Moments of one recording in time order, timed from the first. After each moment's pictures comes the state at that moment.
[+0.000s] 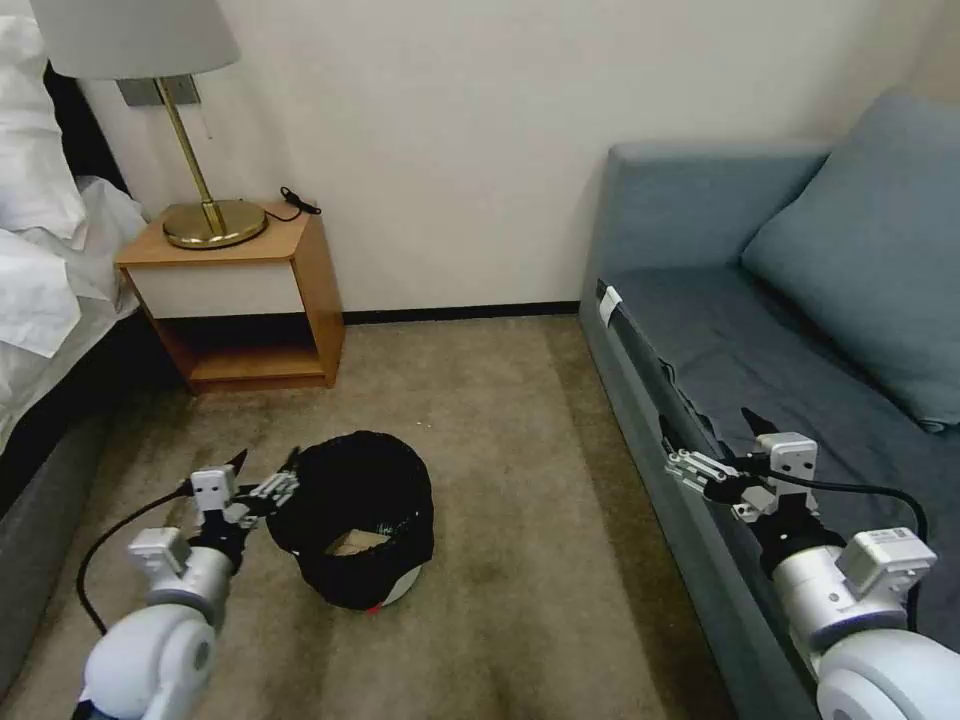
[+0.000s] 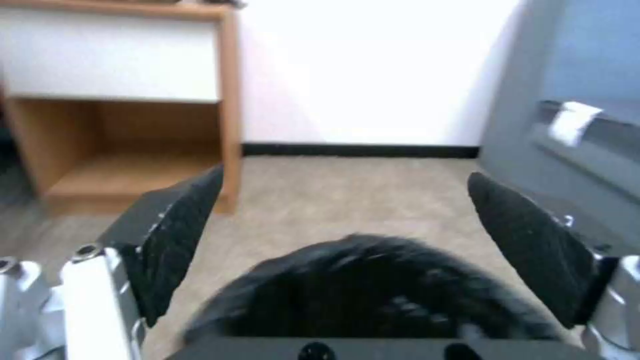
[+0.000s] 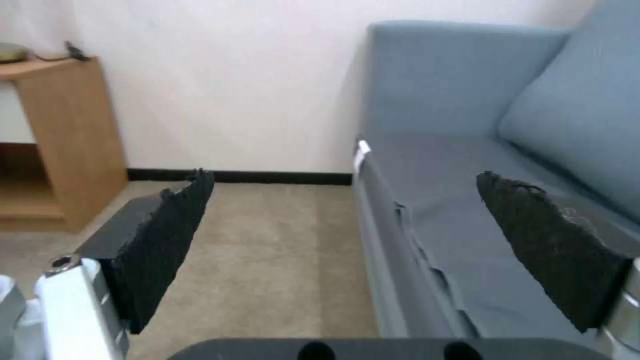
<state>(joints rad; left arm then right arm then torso) 1.51 -1.28 -0.63 -2.05 -0.36 0.09 0.04 -1.69 1.15 0.70 2.46 0.41 -0.31 0.17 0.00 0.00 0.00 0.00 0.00</state>
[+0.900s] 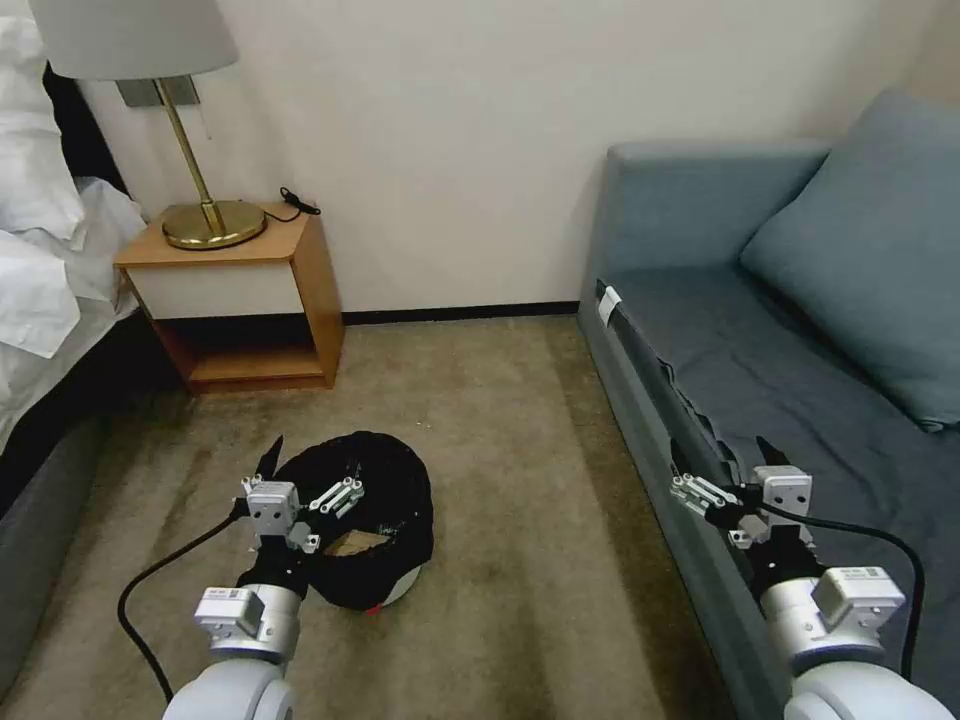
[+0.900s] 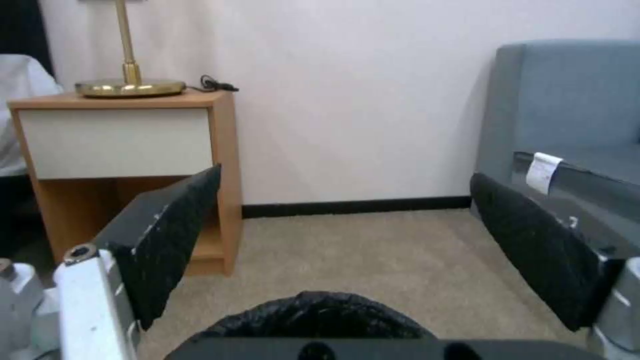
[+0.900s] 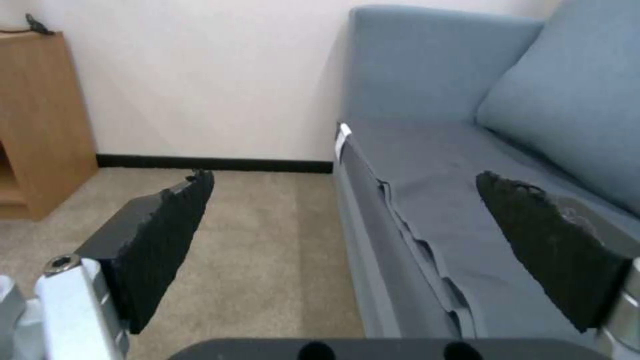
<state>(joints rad) 1.64 -1.45 -0.56 -2.20 -0.11 -0.04 0.00 -1.72 1.27 0.65 2.41 0.23 -0.24 0.13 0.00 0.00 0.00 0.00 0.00</state>
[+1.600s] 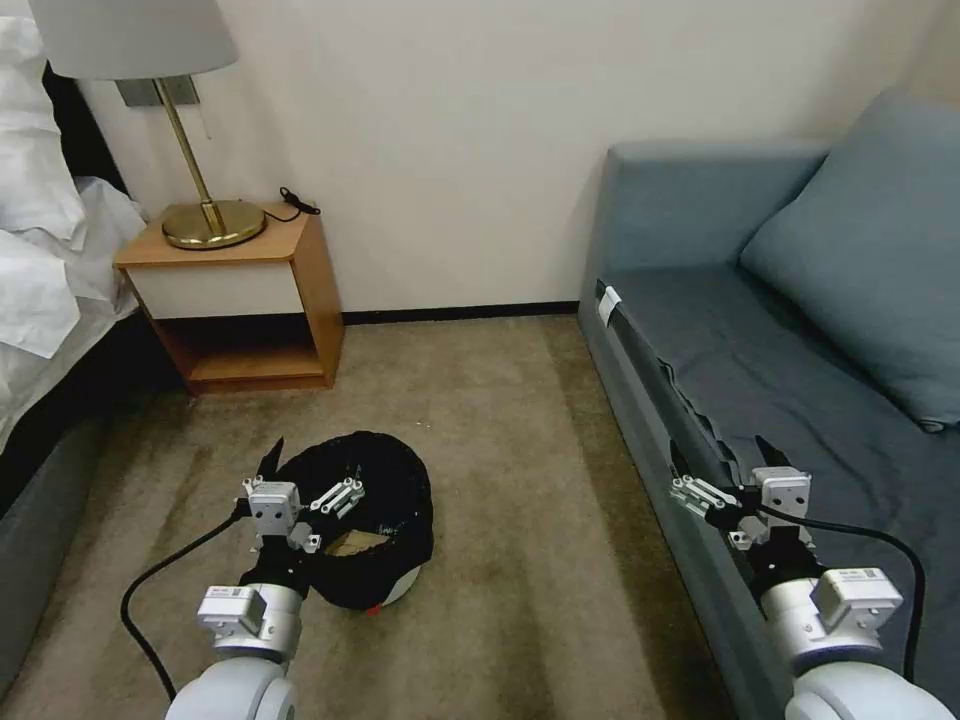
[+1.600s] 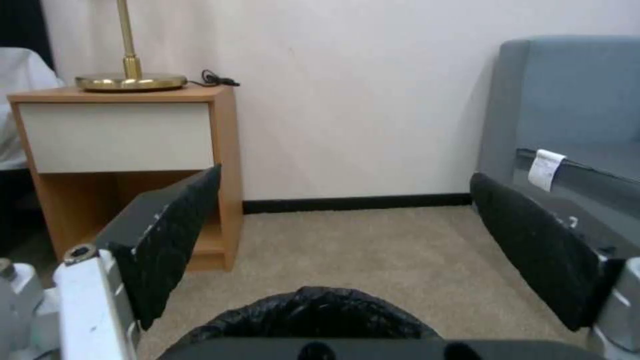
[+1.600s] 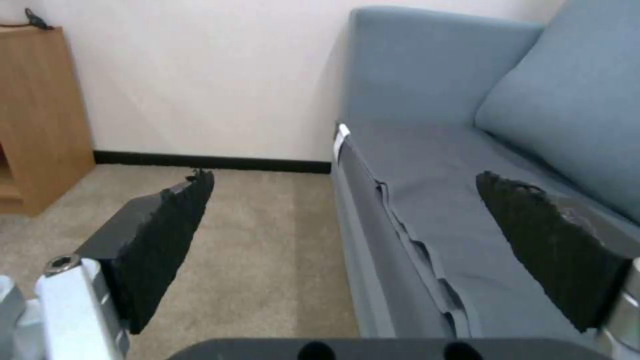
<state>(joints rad) 1.64 -1.45 -0.56 -2.20 -0.12 -0.03 -0.01 -1.72 1.27 0.65 2.40 0.22 -0.24 0.12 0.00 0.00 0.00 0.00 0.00</state>
